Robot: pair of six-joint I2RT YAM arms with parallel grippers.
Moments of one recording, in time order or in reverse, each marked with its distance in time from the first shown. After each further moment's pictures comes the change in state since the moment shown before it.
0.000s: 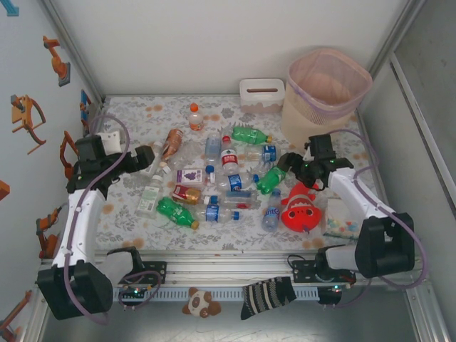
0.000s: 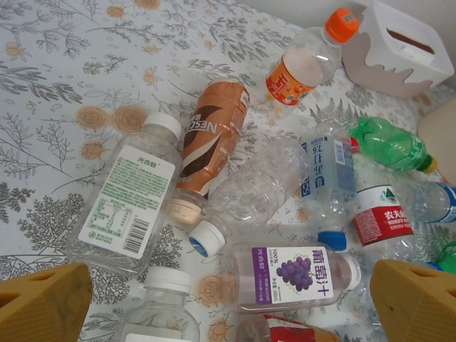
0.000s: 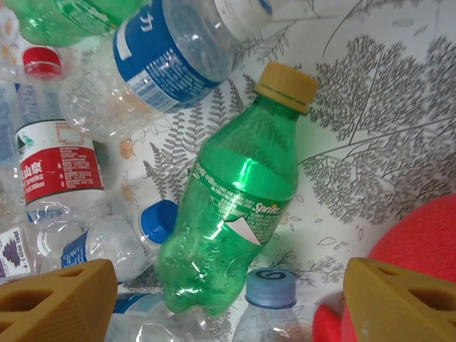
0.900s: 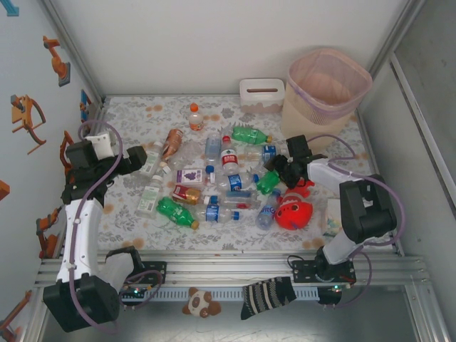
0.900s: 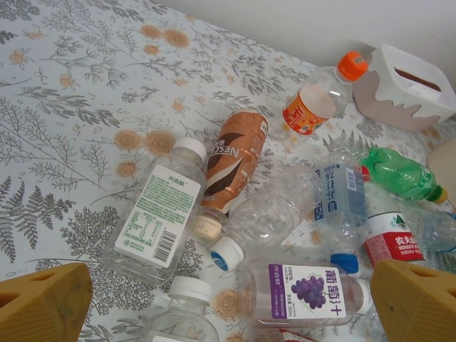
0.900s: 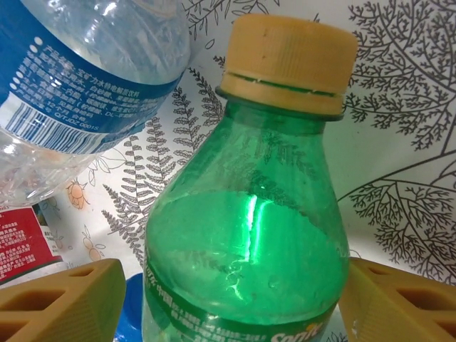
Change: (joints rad) left arm 0.061 -0.079 -0.029 0.021 -0.012 -0.008; right arm 0.103 0.285 0.019 0.196 0.064 0.248
